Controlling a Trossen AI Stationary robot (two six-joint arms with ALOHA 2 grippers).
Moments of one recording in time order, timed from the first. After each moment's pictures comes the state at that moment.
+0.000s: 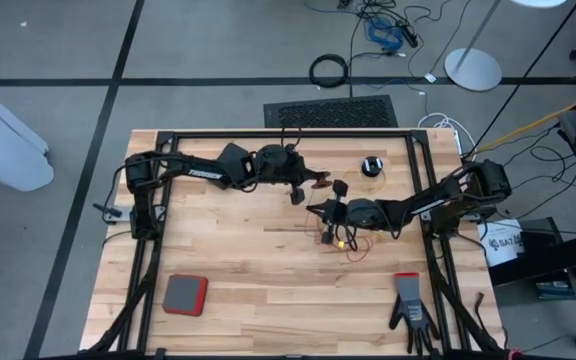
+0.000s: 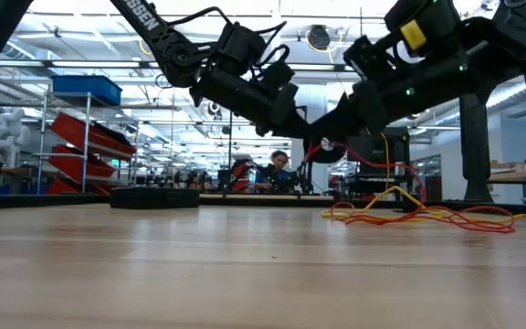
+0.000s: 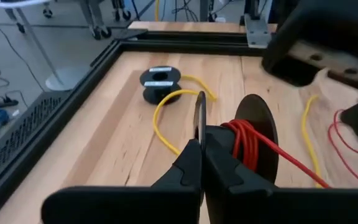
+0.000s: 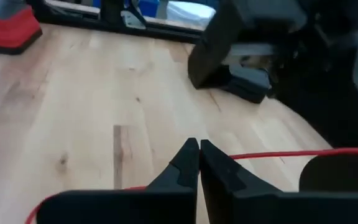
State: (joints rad) left arm 0.31 1.90 1.12 0.42 0.13 0.10; right arm 0.07 1.56 0.49 0.76 0.37 -0.09
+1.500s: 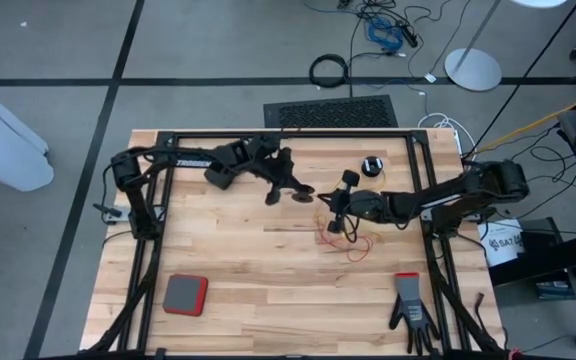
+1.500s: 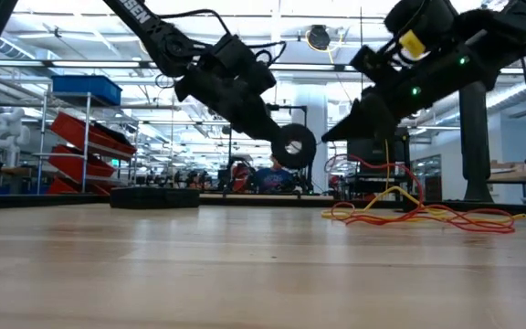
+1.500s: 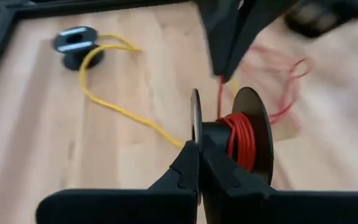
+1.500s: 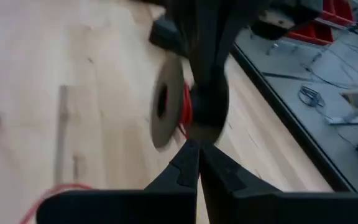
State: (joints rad) left arm 0.41 1.81 1.12 0.03 0.51 0.40; right arm 0.00 1.39 0.49 0.47 0.44 -0.14
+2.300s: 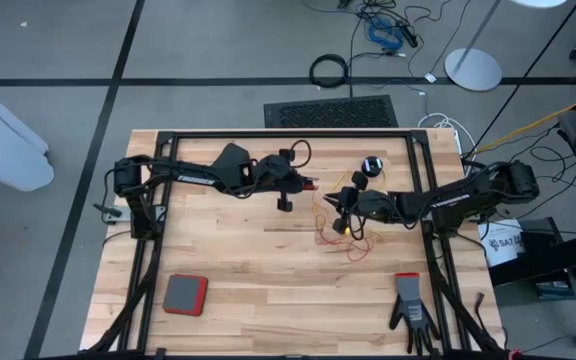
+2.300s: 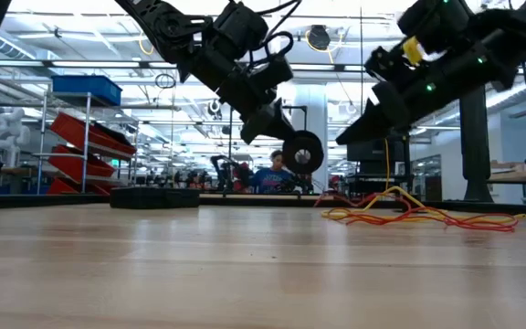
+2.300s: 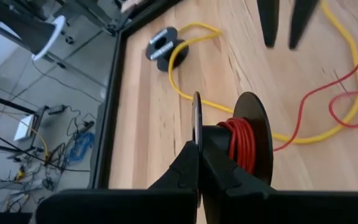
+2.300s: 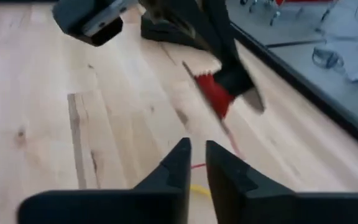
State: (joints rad) left arm 0.22 1.80 1.12 0.15 -0.12 0.64; right arm 0.00 1.30 0.43 0.42 0.44 0.11
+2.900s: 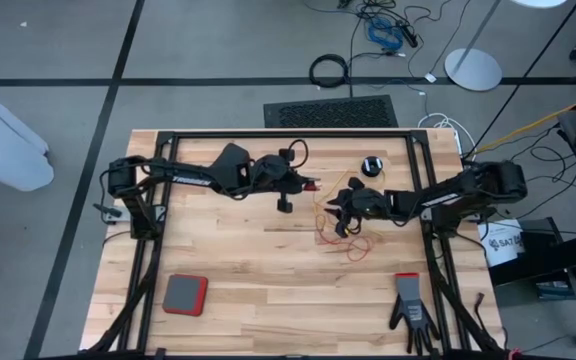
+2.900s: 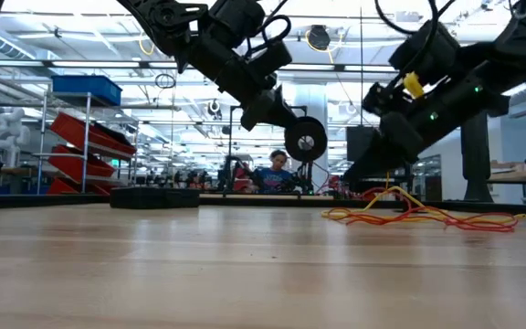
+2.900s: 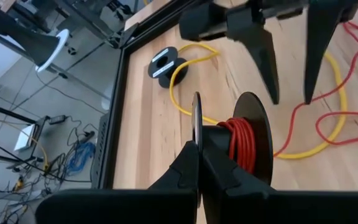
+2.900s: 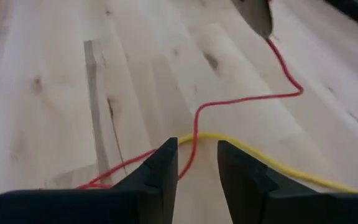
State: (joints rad) left arm 0.20 1.76 1.12 0.15 -0.11 0.64; right arm -0.08 1.42 0.38 0.45 0.20 0.16
